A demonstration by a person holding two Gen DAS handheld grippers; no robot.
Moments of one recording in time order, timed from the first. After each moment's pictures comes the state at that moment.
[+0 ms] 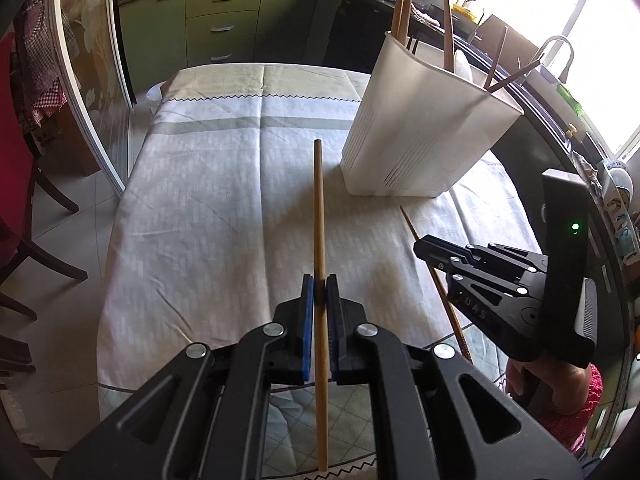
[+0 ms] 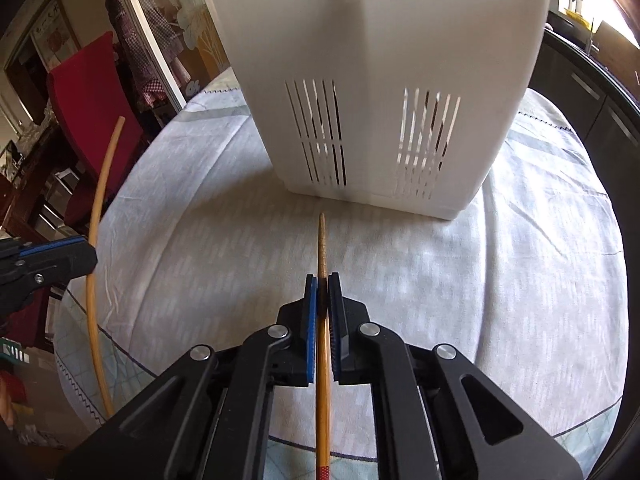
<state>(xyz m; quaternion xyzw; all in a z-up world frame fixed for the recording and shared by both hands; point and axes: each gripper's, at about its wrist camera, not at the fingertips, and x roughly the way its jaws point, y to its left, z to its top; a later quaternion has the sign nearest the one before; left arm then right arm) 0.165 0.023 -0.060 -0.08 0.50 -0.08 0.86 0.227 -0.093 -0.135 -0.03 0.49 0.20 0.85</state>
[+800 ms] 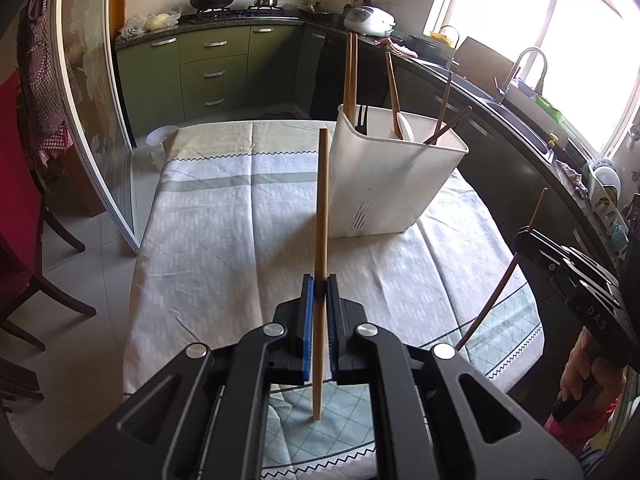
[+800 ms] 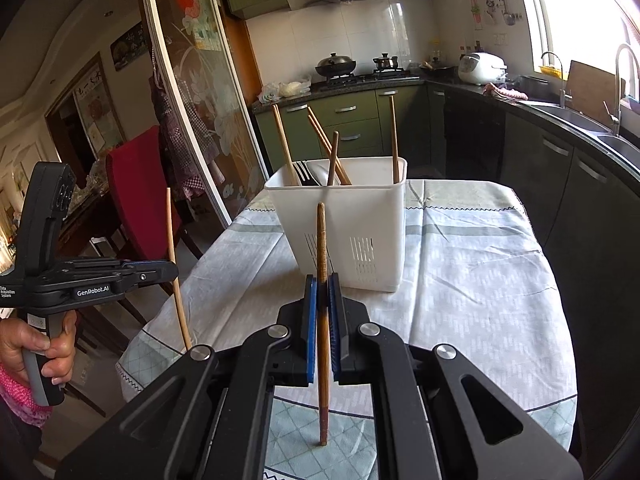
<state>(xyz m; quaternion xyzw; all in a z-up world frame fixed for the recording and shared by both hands) 0.138 0.013 -0.004 -0.06 0.44 -0.09 0.89 0.136 -0.179 -0.018 0.03 0.32 0.24 0.91</state>
